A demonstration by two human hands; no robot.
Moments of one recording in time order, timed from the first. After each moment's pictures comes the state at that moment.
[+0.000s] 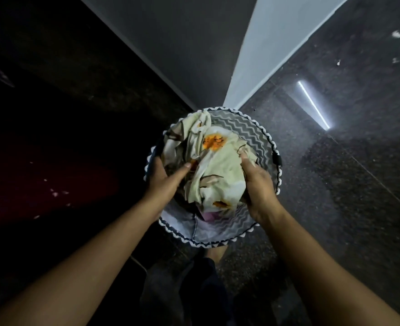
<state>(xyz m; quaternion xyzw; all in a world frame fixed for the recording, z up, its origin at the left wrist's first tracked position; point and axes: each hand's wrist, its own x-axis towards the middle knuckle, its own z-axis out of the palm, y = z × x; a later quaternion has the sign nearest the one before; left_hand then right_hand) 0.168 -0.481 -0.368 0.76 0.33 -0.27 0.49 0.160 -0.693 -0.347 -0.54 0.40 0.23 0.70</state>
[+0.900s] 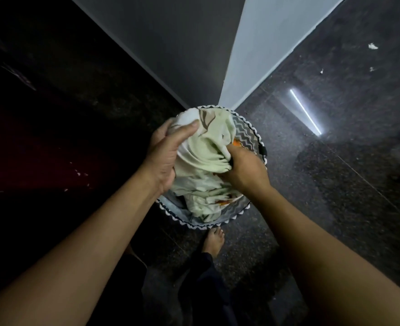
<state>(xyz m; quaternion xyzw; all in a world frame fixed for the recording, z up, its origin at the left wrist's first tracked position) 0.191 -0.509 -0.237 0.58 0.25 -0.18 0.76 0.165 -0.698 -0.317 -0.94 0.01 0.20 0.26</state>
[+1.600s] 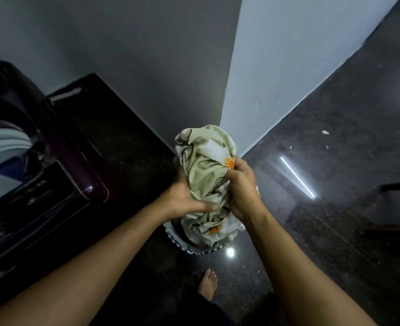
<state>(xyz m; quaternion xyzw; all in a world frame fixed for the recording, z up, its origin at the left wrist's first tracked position) 0.140 -0.506 -0.075 0.81 0.00 -0.26 0.53 0.149 -0.676 -0.050 -0.53 0.18 0.11 0.82</state>
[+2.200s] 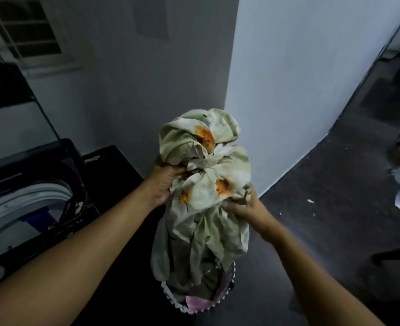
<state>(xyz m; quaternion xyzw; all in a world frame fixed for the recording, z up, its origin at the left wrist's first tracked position) 0.164 -0.502 0.135 0.58 0.06 -0.04 0.81 0.133 -0.748 0.077 -0.76 -0.05 0.12 0.64</state>
